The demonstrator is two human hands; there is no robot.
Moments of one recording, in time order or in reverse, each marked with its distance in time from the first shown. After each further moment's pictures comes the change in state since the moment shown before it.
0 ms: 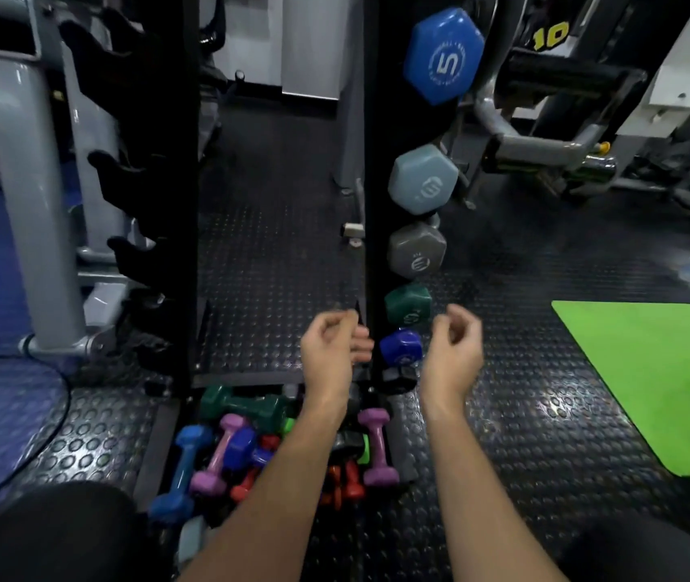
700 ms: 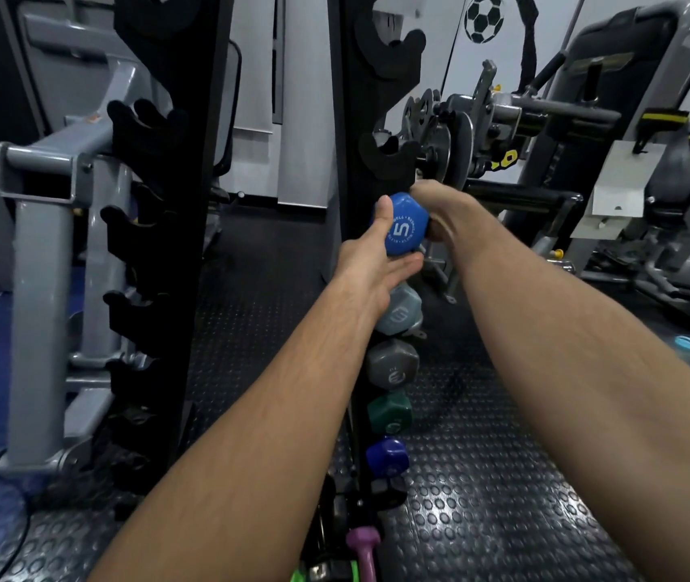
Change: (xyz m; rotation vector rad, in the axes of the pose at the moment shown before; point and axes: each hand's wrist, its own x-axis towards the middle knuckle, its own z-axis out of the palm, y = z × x) left_hand 0.027 0.244 0.144 -0.207 -0.342 -0.048; right_hand 0.156 -0.314 0.095 -0.140 -0.766 0.010
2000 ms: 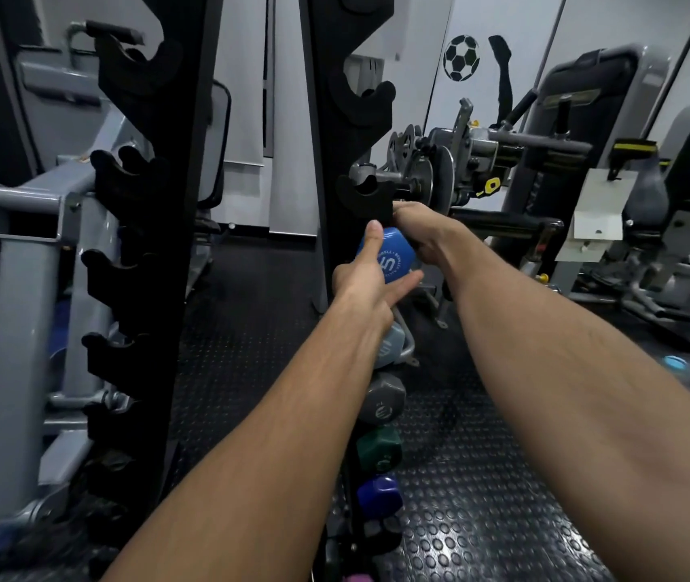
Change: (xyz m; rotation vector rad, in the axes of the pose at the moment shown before) left_hand 0.011 0.005 0.030 -0.150 0.098 0.015; right_hand 0.051 0.004 -0.023 -0.058 -0.080 -0.070
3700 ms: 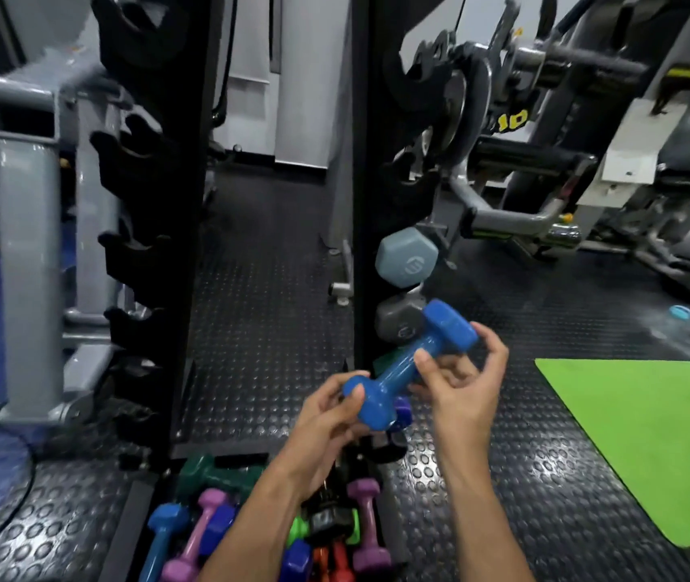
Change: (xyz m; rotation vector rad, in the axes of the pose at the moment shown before) left_hand -0.068 -0.159 -0.254 0.152 -0.287 -0.123; right_hand -0.233 0.219 0.116 0.411 0.613 -0.185
